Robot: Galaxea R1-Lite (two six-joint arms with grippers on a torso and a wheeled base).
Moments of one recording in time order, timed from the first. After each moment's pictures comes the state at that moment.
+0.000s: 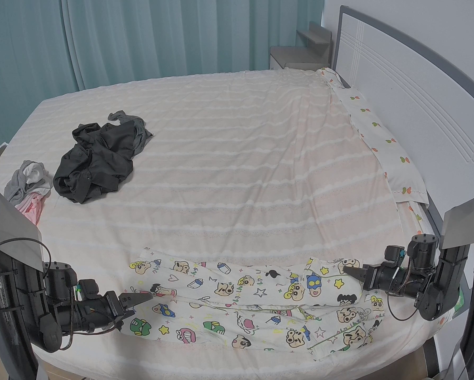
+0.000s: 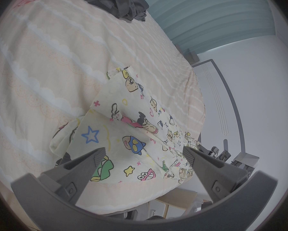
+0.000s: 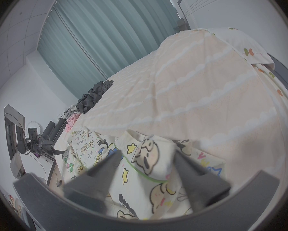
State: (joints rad) left arm 0.00 2.23 -0.02 -1.55 -0.61 -0.68; right arm 0.10 2.31 -0.30 -1.54 0.42 0.24
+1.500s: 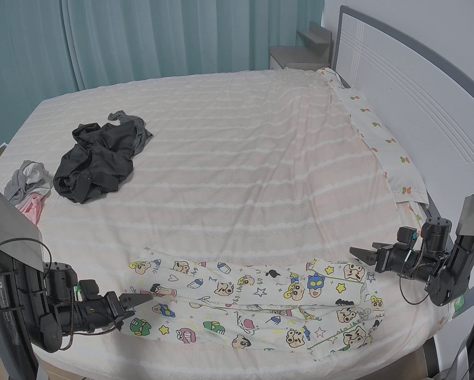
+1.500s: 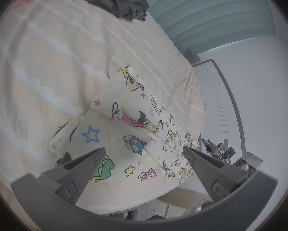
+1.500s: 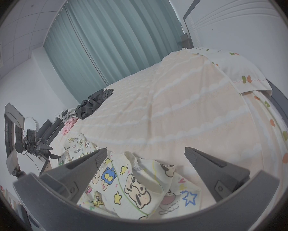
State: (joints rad) left arm 0.00 2.24 -0.02 -1.55 -0.61 -0.67; right arm 0.04 2.16 -0.40 -1.33 0.45 0.17
